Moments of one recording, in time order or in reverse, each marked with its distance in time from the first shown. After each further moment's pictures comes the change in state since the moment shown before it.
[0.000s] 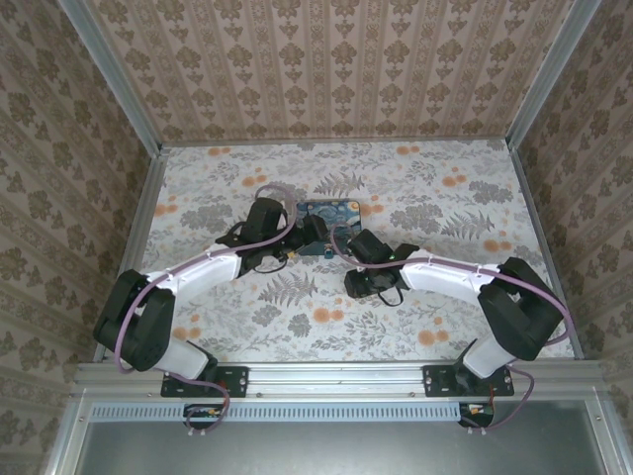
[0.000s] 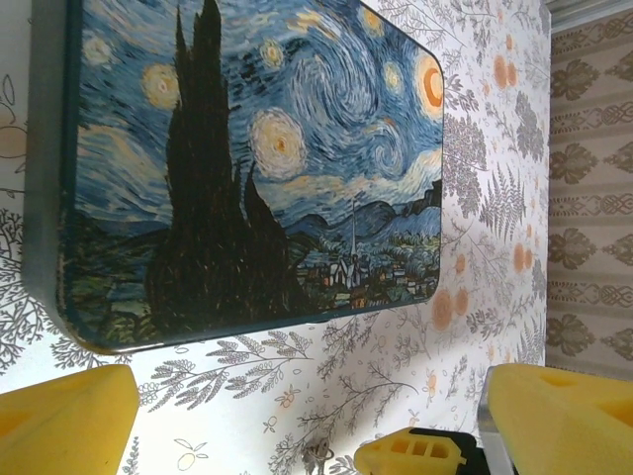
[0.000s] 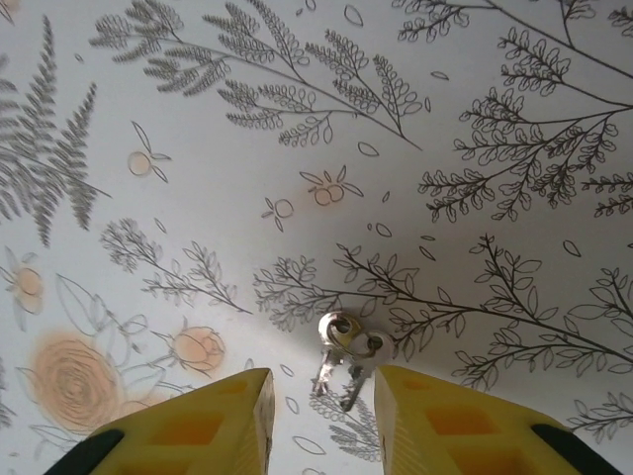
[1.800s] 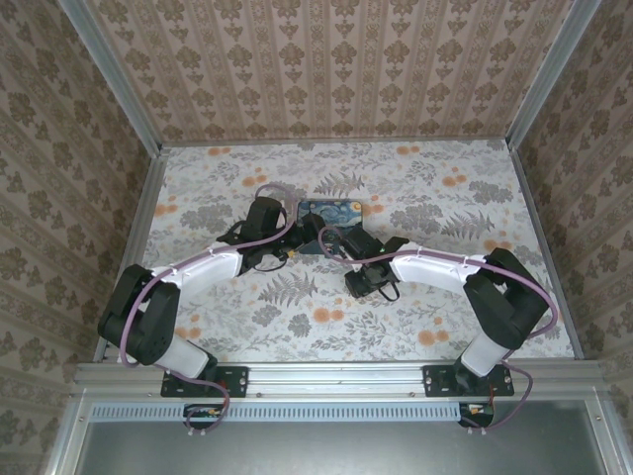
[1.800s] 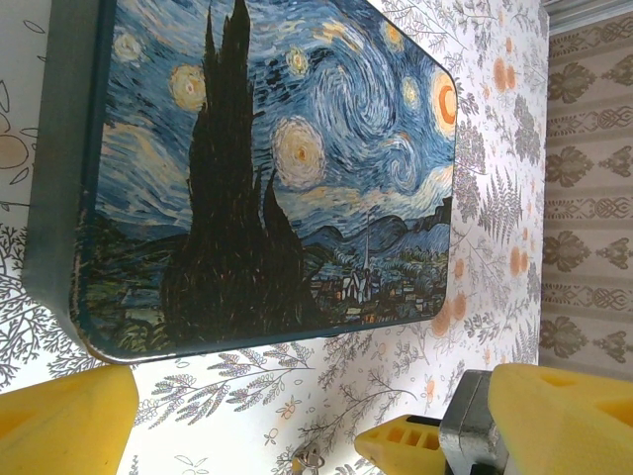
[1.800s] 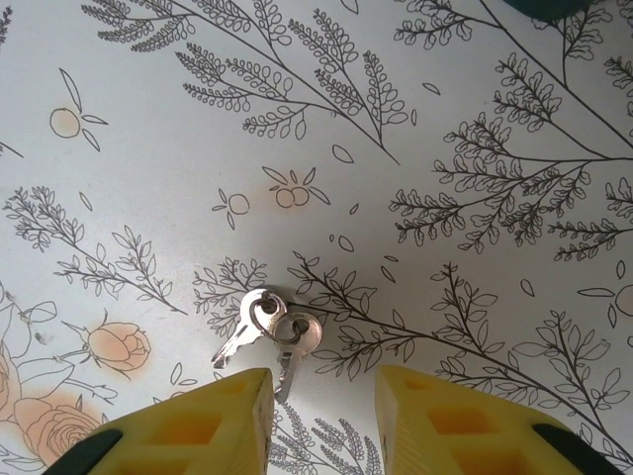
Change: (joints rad) left arm 0.019 0.035 -0.002 0.038 0.034 -0.004; right arm 0.000 0.084 0.085 -0.098 0.063 -0.180
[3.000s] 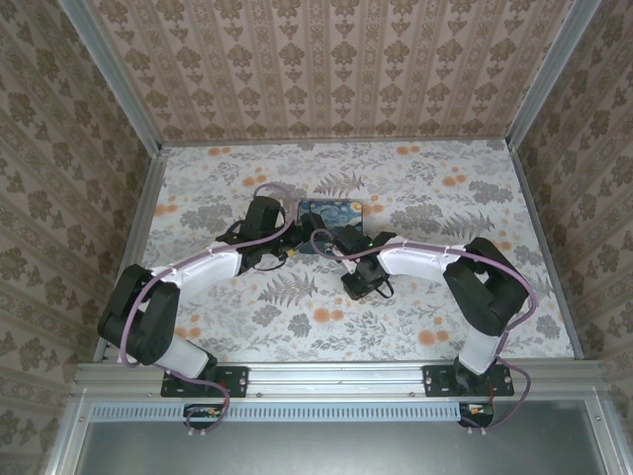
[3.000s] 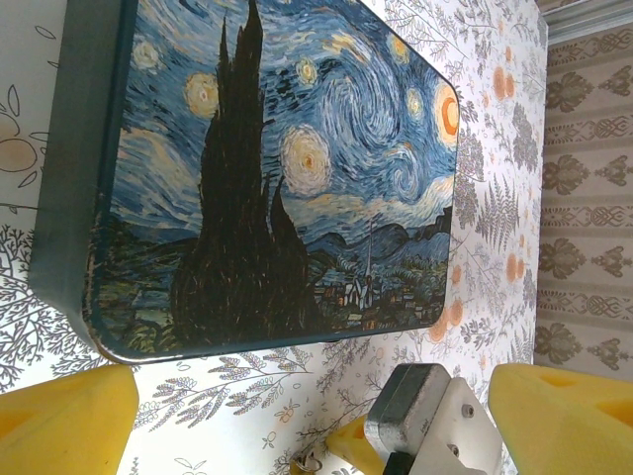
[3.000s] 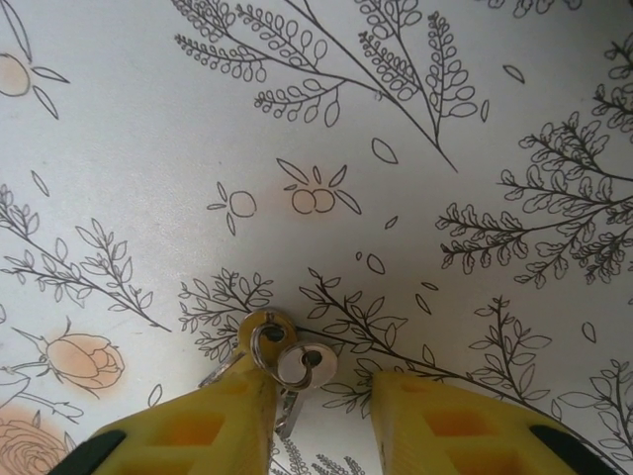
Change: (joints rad) left arm 0.007 0.000 0.000 0.003 0.004 -0.014; right arm 0.000 0.128 0.090 -0.077 -0.029 -0.090
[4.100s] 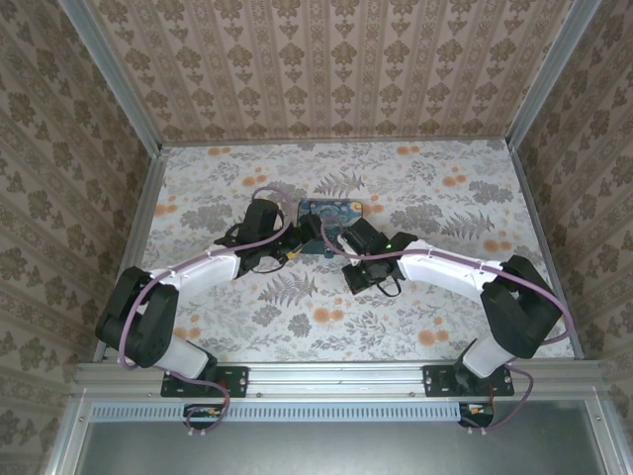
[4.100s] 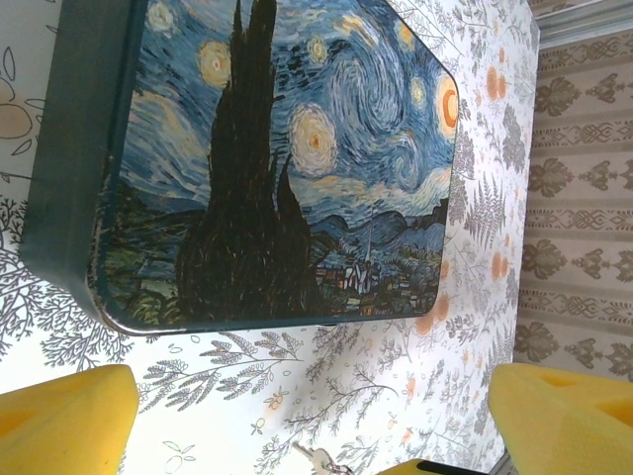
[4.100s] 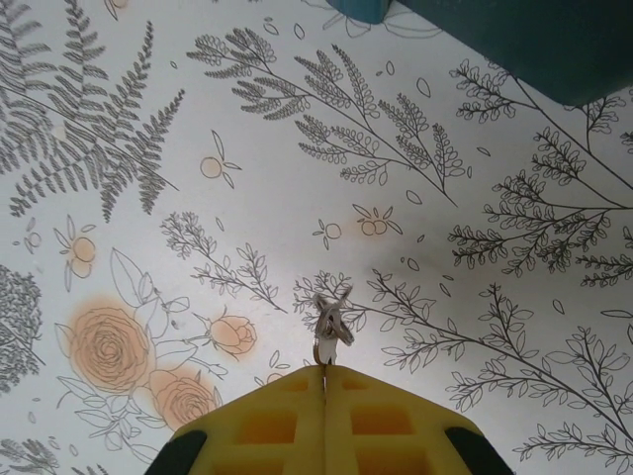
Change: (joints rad) left arm 0.005 -0.016 -0.036 0.033 0.023 -0.059; right arm -0.005 -0.207 -0.056 0.067 -0.068 0.098
